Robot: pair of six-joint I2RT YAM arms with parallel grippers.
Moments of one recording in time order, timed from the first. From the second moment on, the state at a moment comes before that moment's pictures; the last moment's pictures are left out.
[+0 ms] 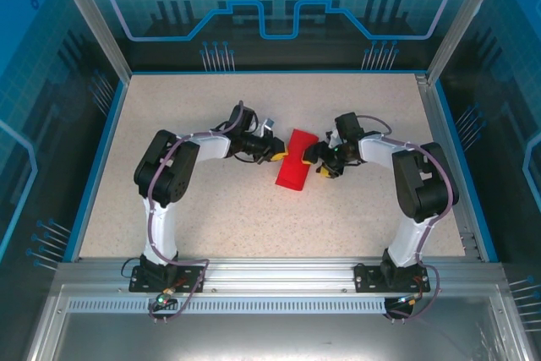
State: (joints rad) left arm -0.38 2.07 1.21 0.04 0.86 -0.92; right arm 0.27 1.82 1.03 -0.37 -0.57 0.71
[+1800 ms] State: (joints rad) left arm -0.42 2.07 1.08 0.21 0.65 -1.11; right arm 0.28 1.97 1.21 -0.45 -0.57 0.60
